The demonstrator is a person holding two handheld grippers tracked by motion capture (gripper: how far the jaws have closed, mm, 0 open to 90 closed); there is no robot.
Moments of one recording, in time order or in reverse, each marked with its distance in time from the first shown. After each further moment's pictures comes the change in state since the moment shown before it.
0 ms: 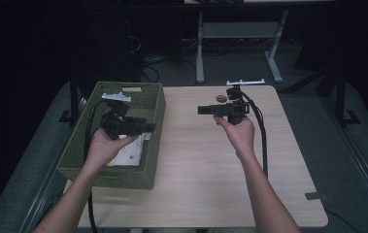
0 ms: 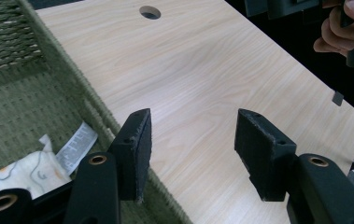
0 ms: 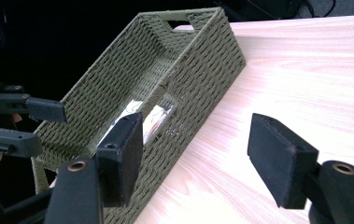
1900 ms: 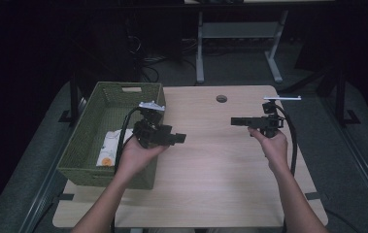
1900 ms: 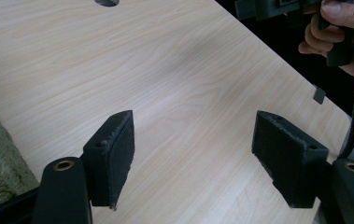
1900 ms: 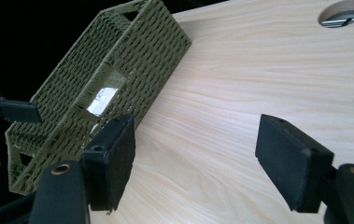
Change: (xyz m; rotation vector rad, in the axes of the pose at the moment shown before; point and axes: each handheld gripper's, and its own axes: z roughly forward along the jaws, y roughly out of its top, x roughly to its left) left arm -0.054 0.002 0.057 0.040 -0.040 0.014; right arm -0.079 -0.043 -0.059 -0.020 -0.030 0.092
